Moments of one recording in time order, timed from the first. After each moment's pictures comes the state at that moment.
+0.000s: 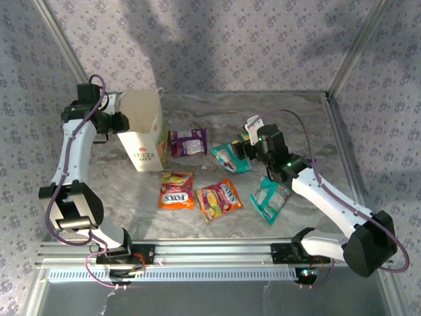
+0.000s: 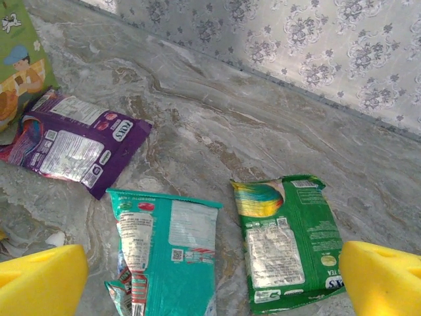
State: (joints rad) left arm 0.10 1.55 1.56 -1.00 0.22 -0.05; right arm 0.58 1.19 0.93 -0.23 0.21 -0.07
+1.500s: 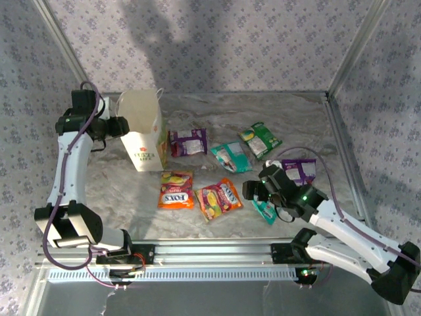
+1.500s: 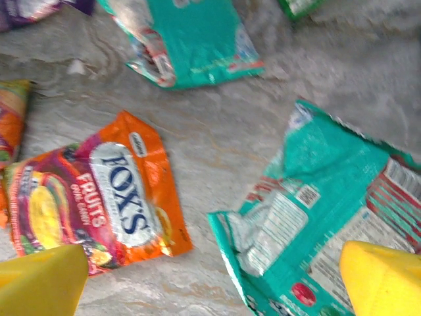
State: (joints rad) left arm 0.10 1.40 1.47 -1.00 0.16 -0.14; right arm 0.78 0.83 0.68 -0.78 0.23 0.70
